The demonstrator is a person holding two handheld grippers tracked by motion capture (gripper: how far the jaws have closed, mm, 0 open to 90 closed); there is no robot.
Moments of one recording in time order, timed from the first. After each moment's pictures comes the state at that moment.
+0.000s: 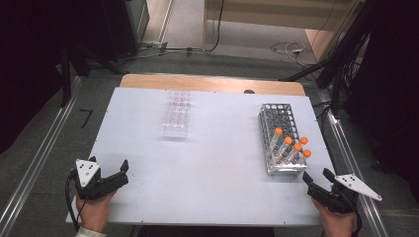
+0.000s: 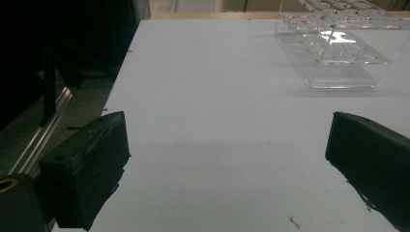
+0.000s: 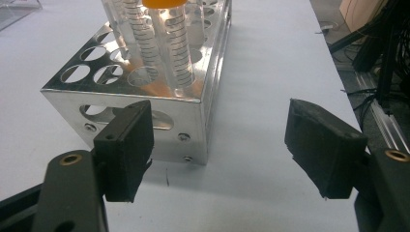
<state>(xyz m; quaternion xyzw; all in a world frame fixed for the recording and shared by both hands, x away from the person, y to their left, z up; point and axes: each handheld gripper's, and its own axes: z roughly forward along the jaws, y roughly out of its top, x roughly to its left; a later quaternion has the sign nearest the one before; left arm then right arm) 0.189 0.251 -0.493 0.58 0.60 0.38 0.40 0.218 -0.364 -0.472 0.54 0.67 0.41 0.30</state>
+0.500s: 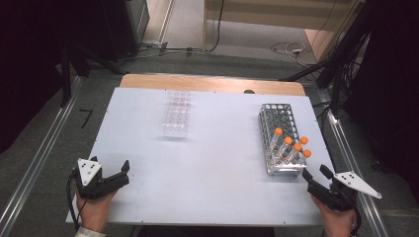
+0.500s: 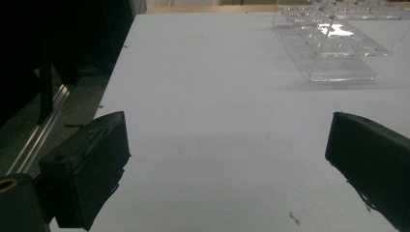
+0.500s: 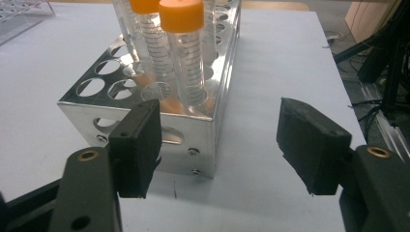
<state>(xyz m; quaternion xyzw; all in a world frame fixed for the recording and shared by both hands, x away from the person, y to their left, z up) 0.192 0.250 -0.495 0.59 0.60 0.38 0.39 0.222 -0.359 -0.465 0.52 0.68 0.42 0.30</state>
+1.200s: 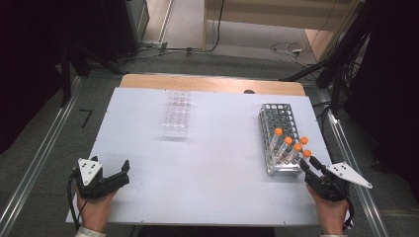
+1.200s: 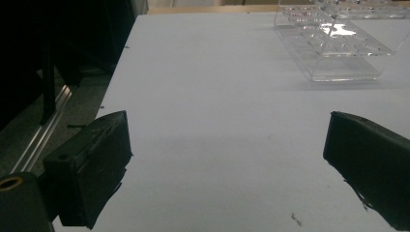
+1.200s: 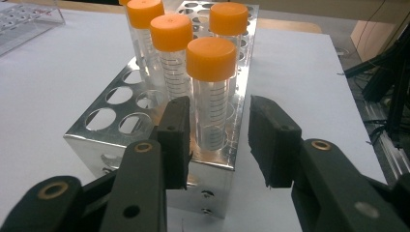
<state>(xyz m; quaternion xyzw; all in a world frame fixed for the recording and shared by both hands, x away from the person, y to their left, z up) 0.192 0.250 -0.495 0.59 0.60 0.38 0.39 0.242 -0.344 -0.460 0.50 0.68 0.42 0.32</state>
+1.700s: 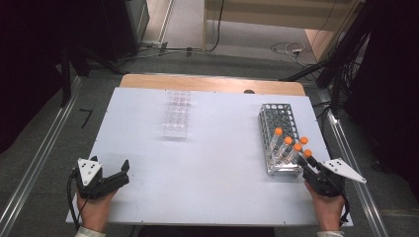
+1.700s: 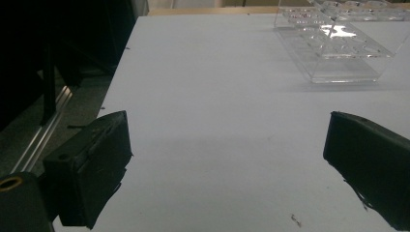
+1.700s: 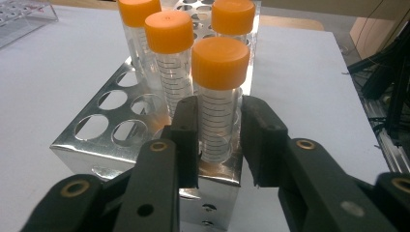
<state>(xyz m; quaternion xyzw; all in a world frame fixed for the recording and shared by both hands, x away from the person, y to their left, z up) 0.192 0.250 -0.495 0.59 0.60 0.38 0.39 0.252 -0.339 -0.464 0.51 0.69 0.42 0.31</state>
